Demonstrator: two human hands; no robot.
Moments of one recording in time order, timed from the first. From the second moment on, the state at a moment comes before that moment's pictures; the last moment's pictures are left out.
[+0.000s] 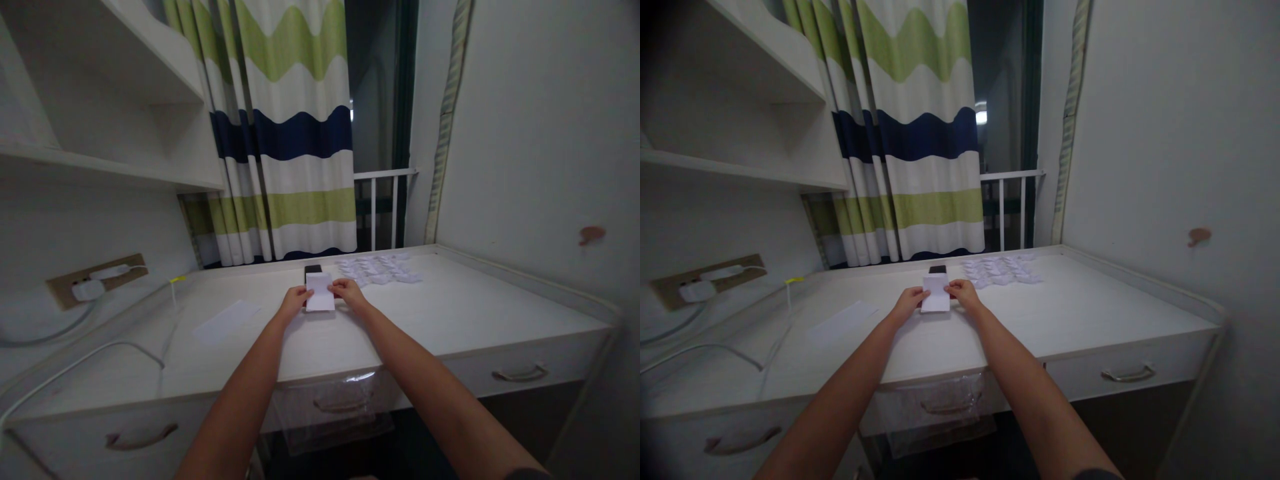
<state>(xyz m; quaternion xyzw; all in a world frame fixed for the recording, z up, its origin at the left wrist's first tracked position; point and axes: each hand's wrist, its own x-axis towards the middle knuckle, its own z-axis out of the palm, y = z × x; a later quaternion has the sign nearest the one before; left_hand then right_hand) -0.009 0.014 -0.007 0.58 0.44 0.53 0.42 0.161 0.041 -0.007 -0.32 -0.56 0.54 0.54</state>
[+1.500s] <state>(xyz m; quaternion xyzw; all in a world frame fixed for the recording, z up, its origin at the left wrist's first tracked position) -0.006 0.013 -0.009 0.60 0.47 0.47 0.45 0.166 0.039 -0.002 -0.30 -0.55 0.49 0.60</state>
